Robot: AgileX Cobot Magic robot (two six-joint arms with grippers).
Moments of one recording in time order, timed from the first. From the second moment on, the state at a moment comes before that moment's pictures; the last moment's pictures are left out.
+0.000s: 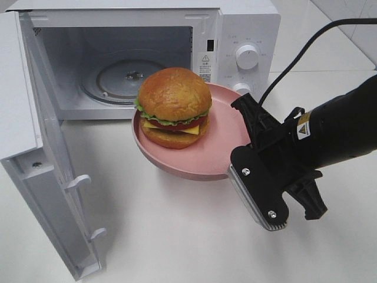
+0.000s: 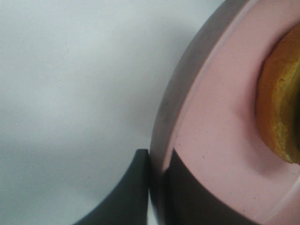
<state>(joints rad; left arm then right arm) 0.09 -0.01 -0.52 -0.19 1.06 0.03 0.63 1.48 -0.67 0.04 0.17 -1.67</state>
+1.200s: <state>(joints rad) 0.09 -0.01 -0.52 -0.19 1.06 0.03 0.69 1.73 -0.96 0.01 0.28 -1.61</state>
